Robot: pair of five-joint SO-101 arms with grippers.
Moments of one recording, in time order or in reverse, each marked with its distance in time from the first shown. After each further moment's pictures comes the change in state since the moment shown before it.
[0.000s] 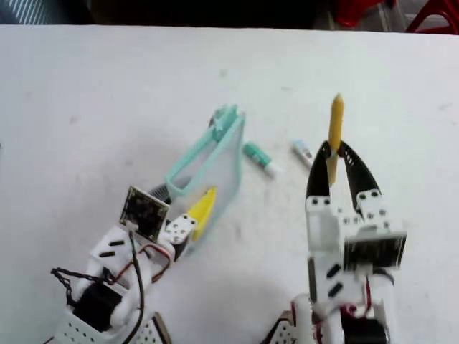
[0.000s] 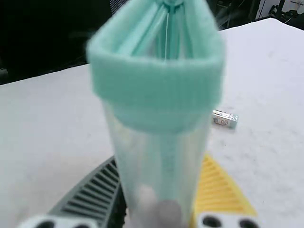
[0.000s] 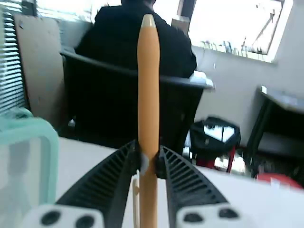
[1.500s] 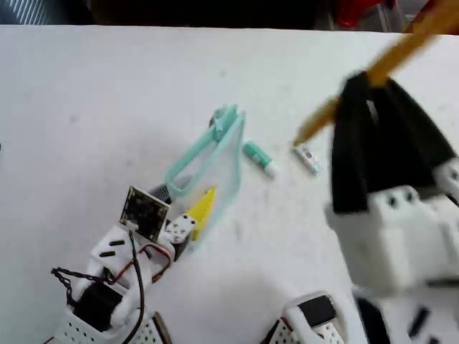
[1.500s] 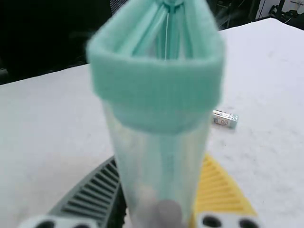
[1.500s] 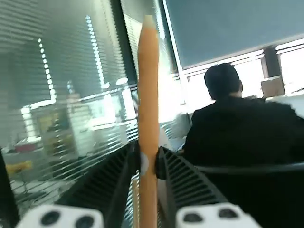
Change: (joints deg) left arm 0.0 0.0 0.0 0.0 0.0; right arm -18.5 53.3 -82.0 19.3 -27.8
